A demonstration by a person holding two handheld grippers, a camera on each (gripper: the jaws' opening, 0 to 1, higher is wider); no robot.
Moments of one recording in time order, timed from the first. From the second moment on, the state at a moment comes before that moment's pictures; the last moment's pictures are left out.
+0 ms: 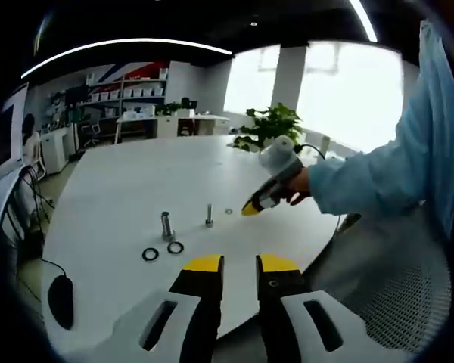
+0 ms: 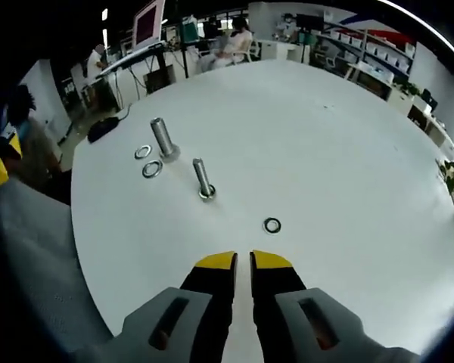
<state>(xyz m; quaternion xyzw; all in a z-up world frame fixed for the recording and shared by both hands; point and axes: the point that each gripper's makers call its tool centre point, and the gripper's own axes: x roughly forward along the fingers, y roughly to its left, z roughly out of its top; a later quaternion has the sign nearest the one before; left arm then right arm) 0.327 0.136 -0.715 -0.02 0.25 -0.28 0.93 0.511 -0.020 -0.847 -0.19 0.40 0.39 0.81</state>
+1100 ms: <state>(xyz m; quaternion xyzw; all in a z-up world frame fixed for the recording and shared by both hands) 0.345 0.117 -0.680 0.19 0.20 -0.10 0.96 0.532 -0.057 -0.845 -0.20 0.38 0.45 0.78</state>
